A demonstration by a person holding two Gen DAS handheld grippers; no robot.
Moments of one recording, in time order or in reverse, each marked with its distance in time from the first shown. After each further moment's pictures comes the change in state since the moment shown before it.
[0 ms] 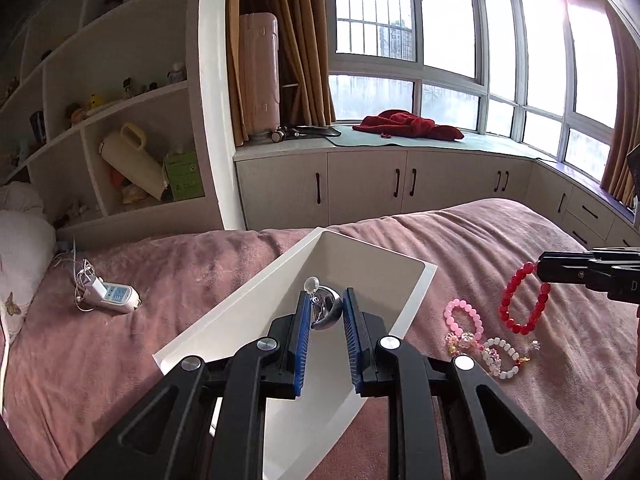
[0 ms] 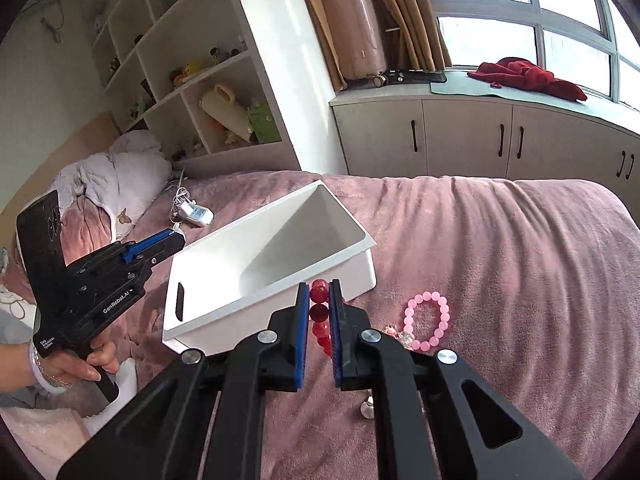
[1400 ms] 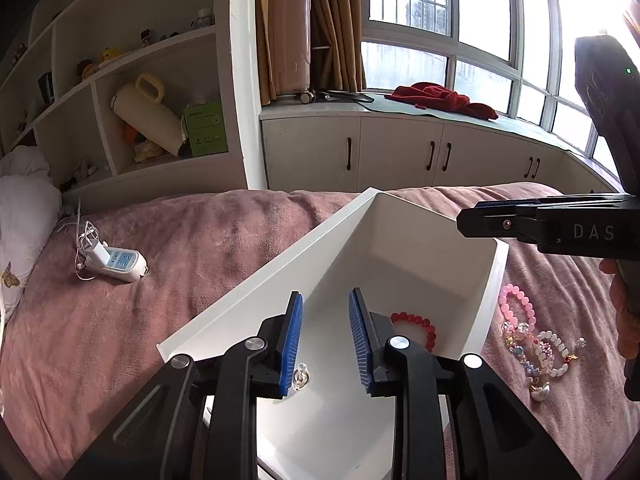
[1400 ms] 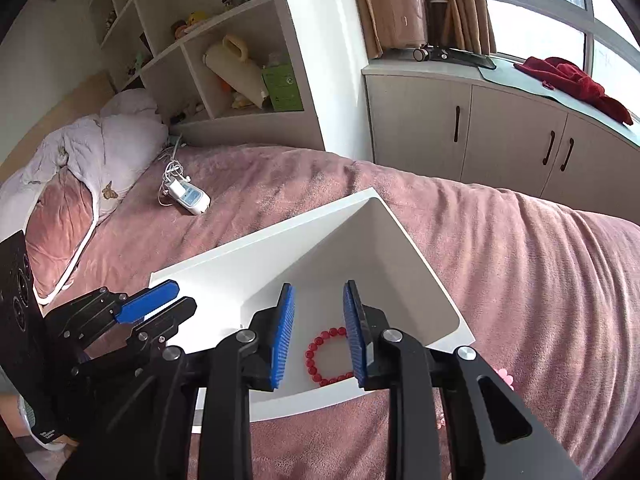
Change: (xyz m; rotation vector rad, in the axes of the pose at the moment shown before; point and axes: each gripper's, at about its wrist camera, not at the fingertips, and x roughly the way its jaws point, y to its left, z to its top) left arm 0.064 0.036 -0.019 -0.048 0.114 0.055; right arm 0.129 0.041 0.059 -0.099 0.119 -0.008
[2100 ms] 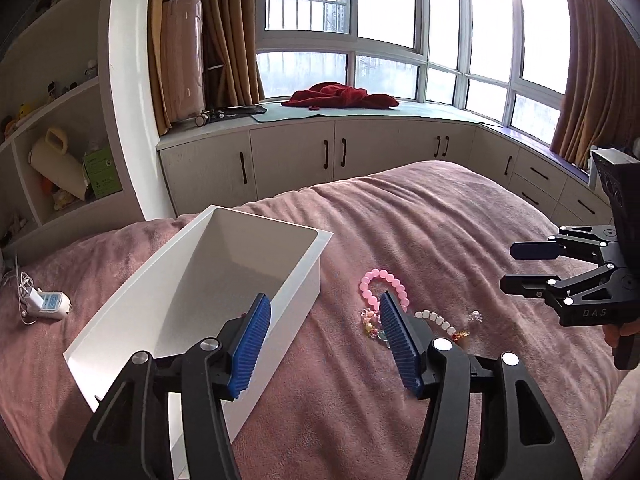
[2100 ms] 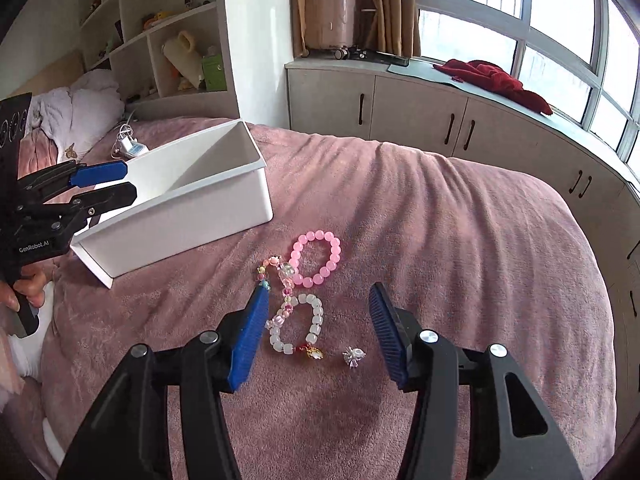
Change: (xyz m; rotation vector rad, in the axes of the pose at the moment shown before) left arm -0.042 -0.135 -0.018 0.188 -0.014 -0.257; right arm -0.132 -0.111 -0.160 -0.014 0.009 -0.223
